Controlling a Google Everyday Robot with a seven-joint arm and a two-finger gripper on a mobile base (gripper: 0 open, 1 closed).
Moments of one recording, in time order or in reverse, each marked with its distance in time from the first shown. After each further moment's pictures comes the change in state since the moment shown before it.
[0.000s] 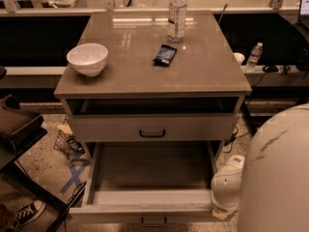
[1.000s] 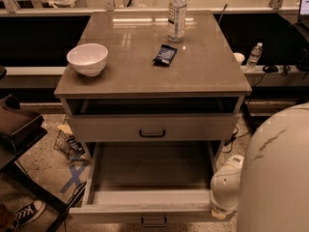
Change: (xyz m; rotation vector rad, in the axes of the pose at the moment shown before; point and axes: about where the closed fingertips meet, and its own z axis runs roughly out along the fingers) arm 0.001 0.001 0.000 -0.001 0.001 0.000
